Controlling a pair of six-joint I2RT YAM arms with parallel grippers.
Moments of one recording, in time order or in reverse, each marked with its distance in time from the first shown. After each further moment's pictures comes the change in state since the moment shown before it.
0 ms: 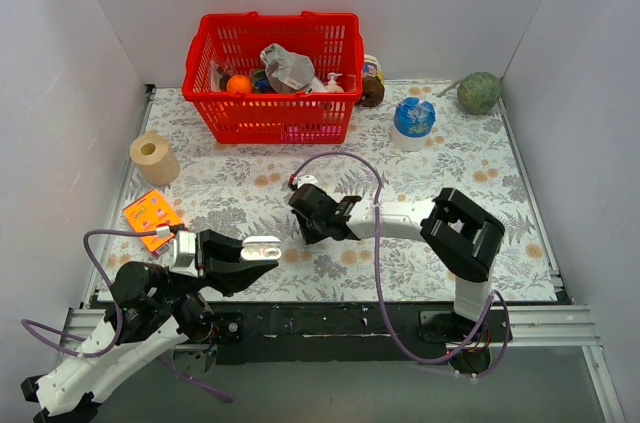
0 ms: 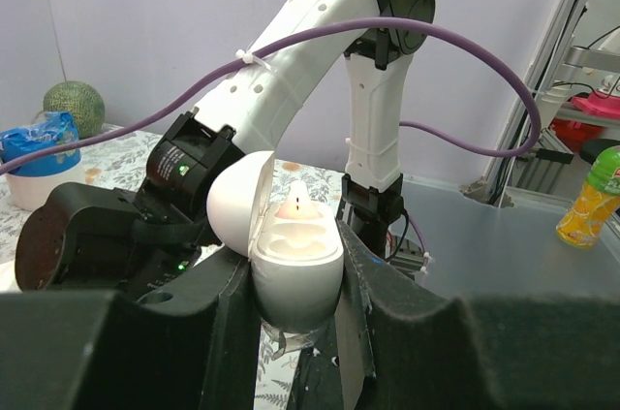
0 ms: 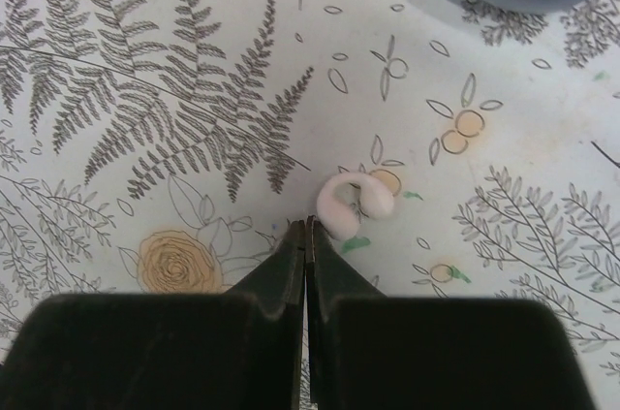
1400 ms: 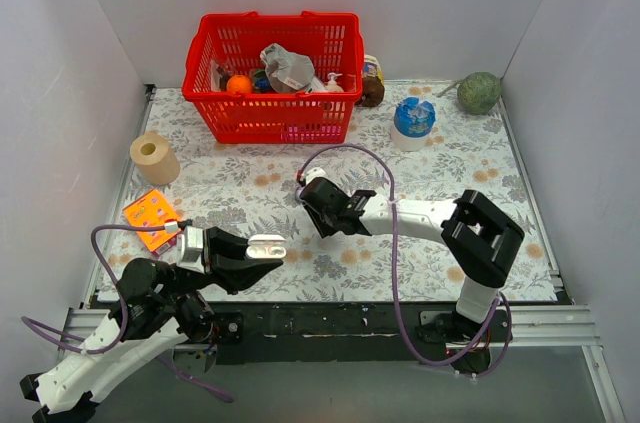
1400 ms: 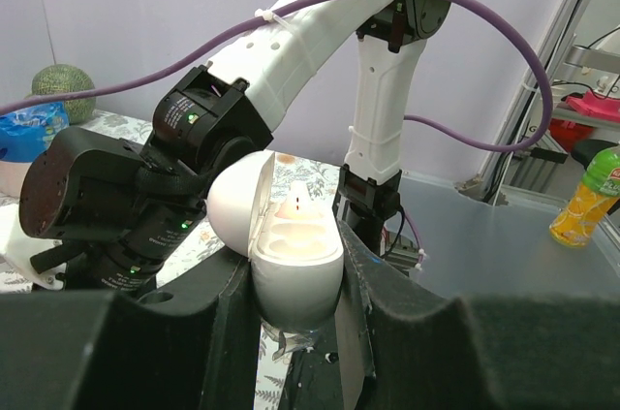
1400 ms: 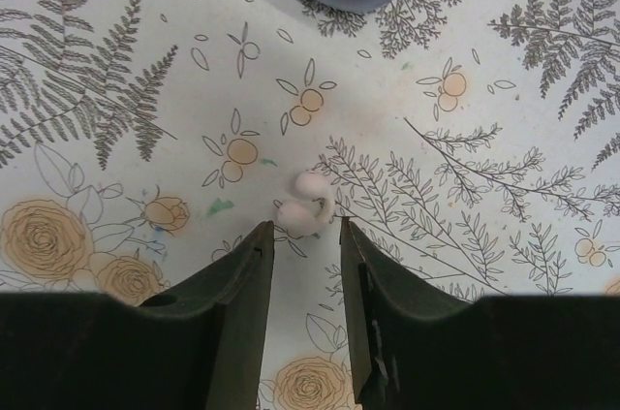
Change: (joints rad) left arm 0.000 0.037 -0.014 0.029 0.001 -0.025; right arm -0.035 -0.115 -0.040 -0.099 0.125 -0.206
